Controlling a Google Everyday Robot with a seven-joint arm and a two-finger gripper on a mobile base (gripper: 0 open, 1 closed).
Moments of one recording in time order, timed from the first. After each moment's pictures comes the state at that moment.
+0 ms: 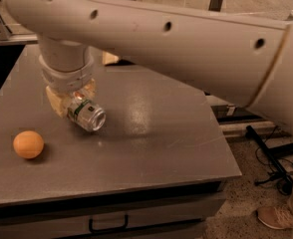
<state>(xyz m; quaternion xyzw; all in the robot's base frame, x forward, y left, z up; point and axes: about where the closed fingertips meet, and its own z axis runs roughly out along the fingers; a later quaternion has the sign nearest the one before) 0.516 0.167 0.875 -0.41 0.90 0.05 0.14</state>
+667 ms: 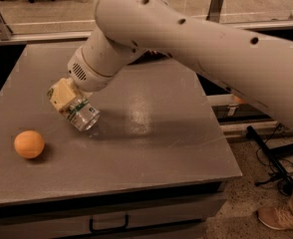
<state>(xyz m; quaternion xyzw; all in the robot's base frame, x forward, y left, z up) 0.517 0.173 0.889 -0.42 0.84 0.27 0.22</state>
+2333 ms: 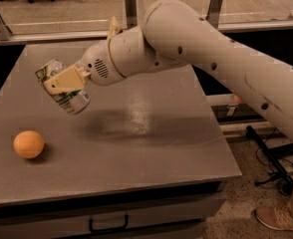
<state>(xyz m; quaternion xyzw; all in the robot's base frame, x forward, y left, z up) 0.521 0.176 0.941 -0.47 0.70 0.40 0.36</state>
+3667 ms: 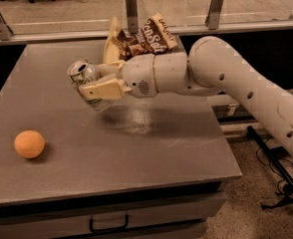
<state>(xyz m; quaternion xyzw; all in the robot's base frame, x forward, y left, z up) 0.536 0.116 0.925 -0.50 0.59 0.42 0.47</state>
